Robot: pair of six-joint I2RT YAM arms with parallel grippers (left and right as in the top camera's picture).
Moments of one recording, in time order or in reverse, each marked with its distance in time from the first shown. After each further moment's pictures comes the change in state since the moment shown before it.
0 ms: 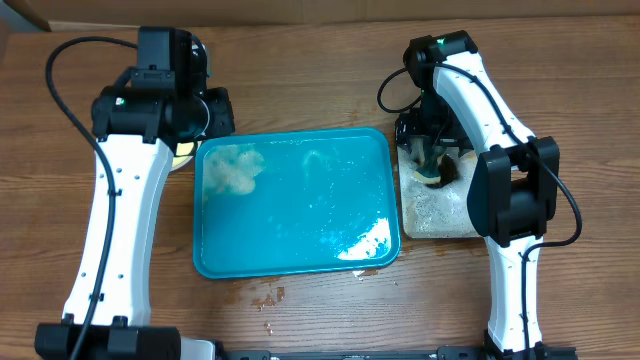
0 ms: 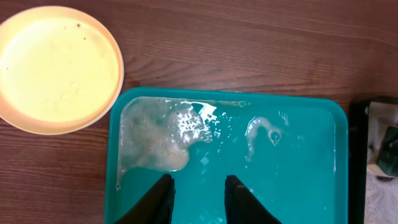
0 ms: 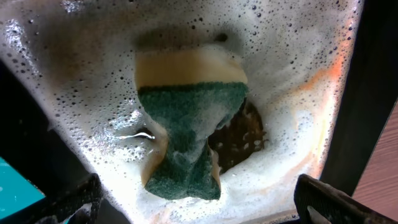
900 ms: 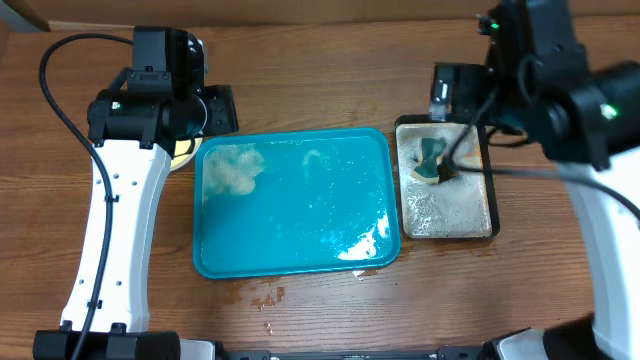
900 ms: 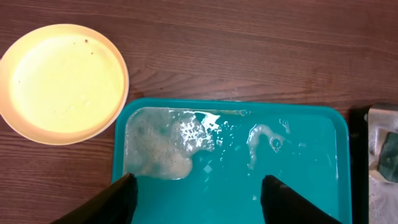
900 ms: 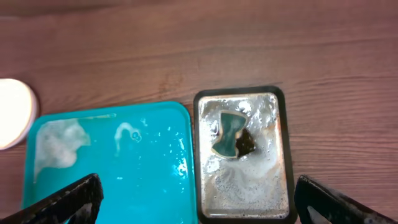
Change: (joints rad) left arm 0.000 -0.014 0.000 0.026 -0.016 0.014; right arm 0.078 -0.772 0.019 0.077 -0.019 -0.084
